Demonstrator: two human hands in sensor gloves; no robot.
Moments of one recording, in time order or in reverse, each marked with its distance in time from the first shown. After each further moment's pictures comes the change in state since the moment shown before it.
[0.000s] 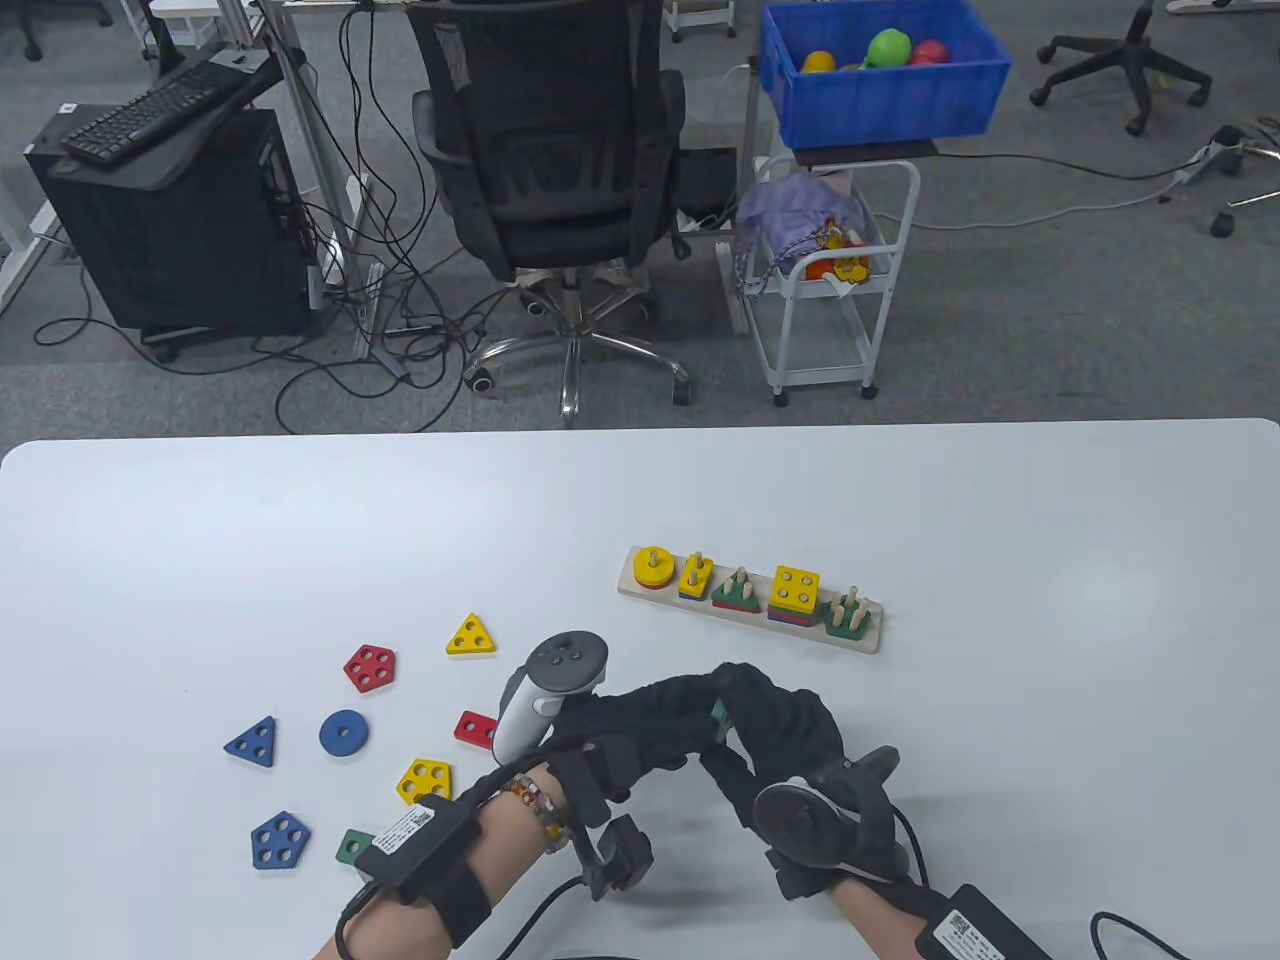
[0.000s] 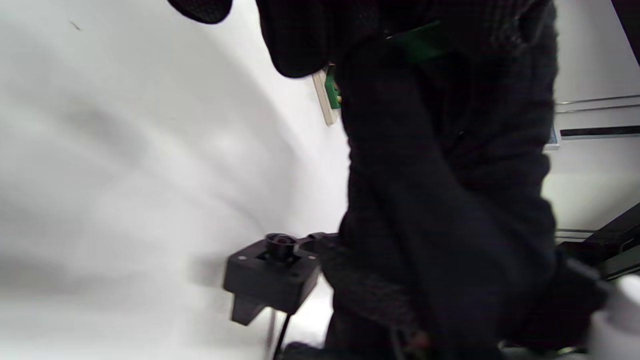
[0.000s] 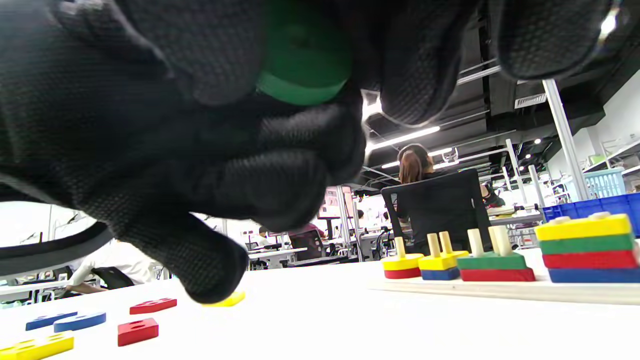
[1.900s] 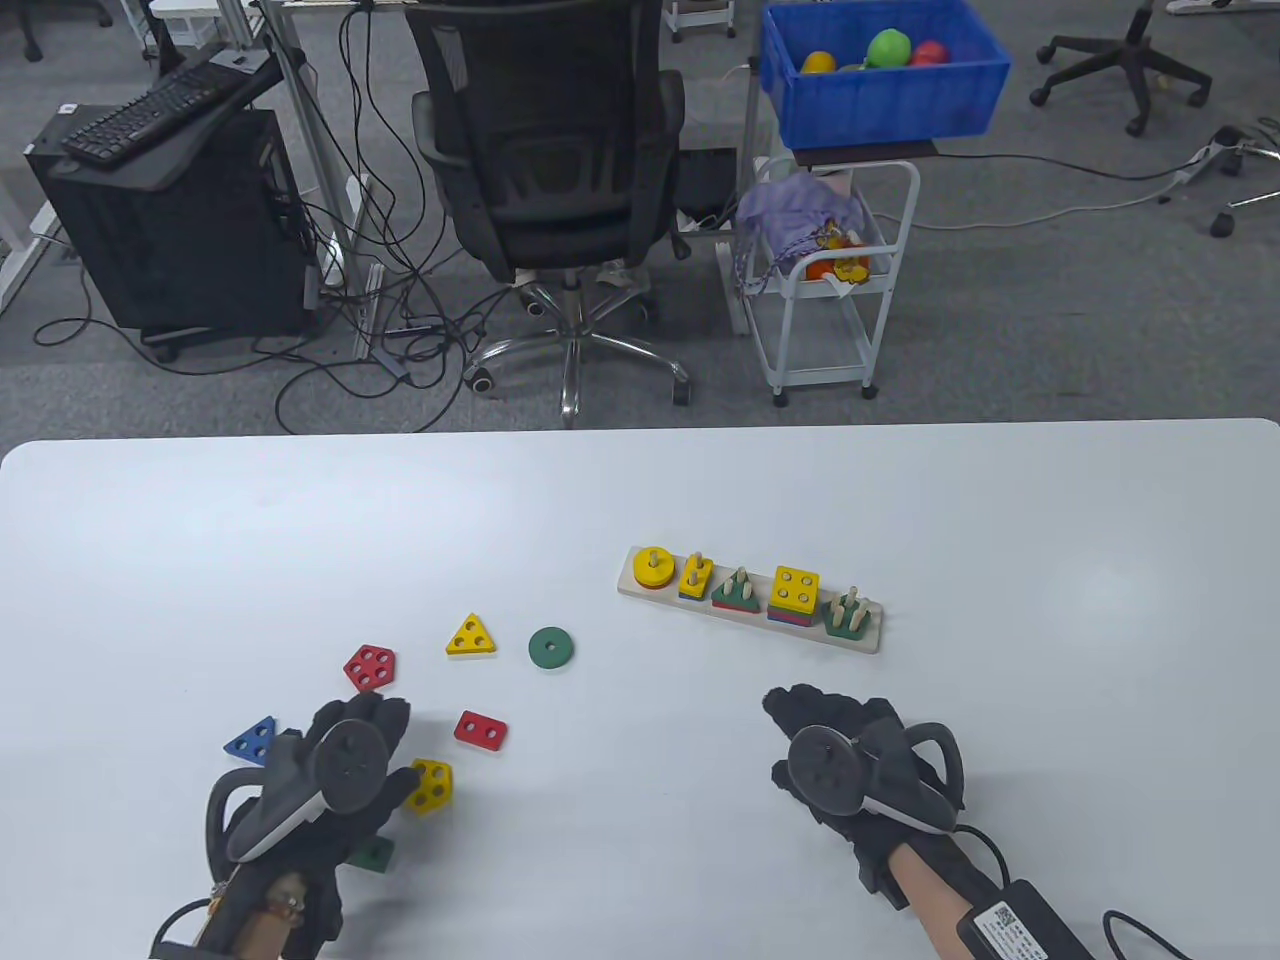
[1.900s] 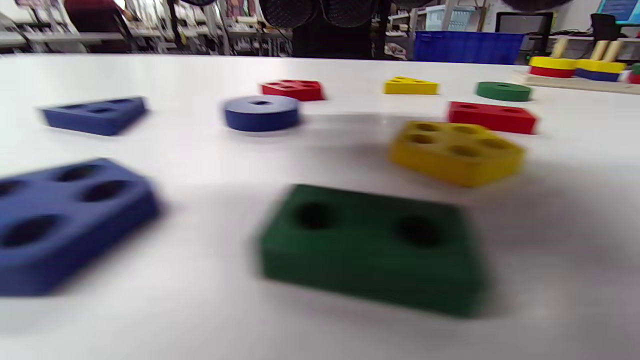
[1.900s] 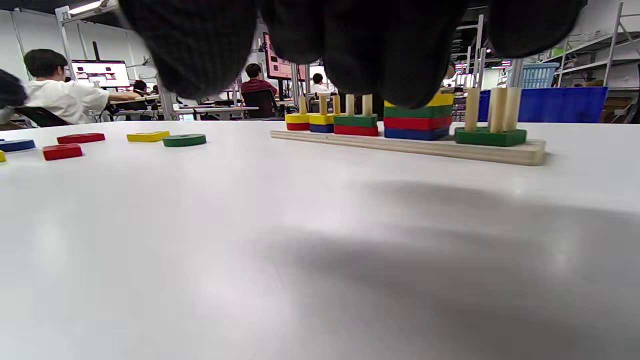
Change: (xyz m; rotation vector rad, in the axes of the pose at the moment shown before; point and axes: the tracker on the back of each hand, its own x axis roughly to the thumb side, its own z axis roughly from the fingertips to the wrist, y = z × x) left_hand -0.064 0.104 0.162 0.532 0.432 -1.094; right_hand -0.052 0.007 0.004 0.465 0.126 0.173
